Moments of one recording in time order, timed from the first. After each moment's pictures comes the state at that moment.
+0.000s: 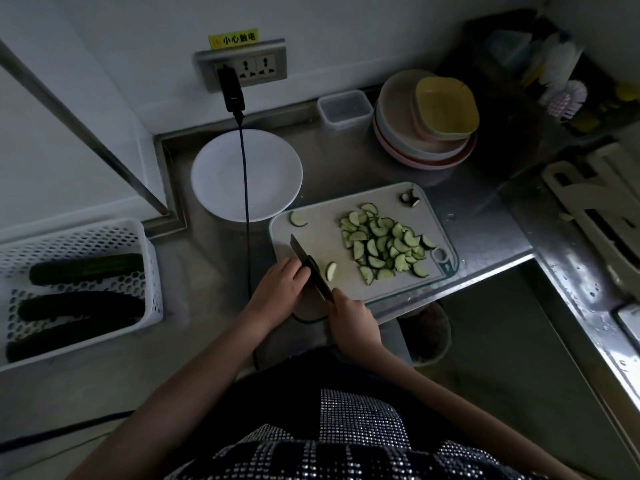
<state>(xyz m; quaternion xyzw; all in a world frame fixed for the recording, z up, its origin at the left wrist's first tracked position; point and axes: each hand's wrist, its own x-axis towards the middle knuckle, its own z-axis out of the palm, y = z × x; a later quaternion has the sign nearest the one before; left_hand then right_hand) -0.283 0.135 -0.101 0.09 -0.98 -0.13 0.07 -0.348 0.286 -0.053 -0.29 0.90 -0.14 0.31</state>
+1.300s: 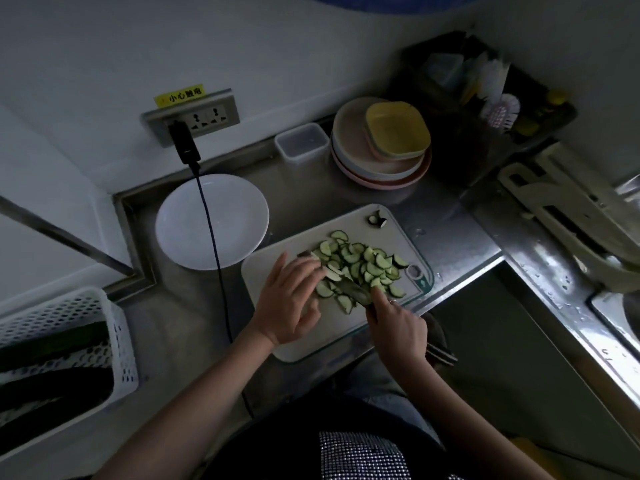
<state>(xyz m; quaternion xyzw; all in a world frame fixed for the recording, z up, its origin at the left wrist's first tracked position) -0.343 0.141 -0.058 -0.04 -0.95 -0.19 0.22 -0.416 0.334 -0.033 -0.26 0.96 -0.05 0.08</state>
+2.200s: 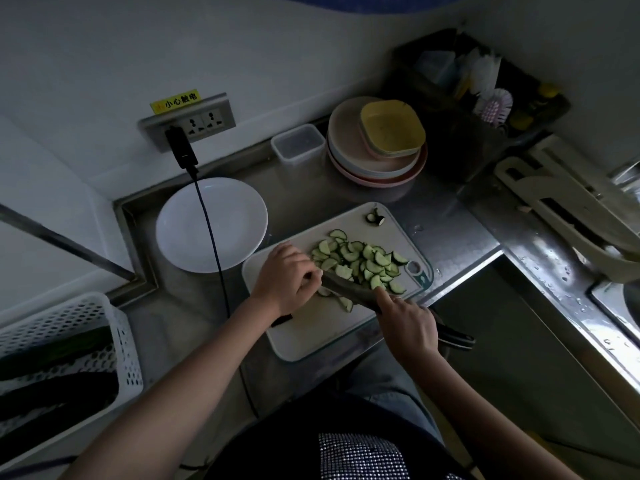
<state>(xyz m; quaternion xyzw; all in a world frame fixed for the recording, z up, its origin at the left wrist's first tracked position) -0.375 0.117 -0.051 0.00 -0.97 -0.19 0.13 -0.426 0.351 -0.048 -0.34 0.94 -0.01 -0.03</state>
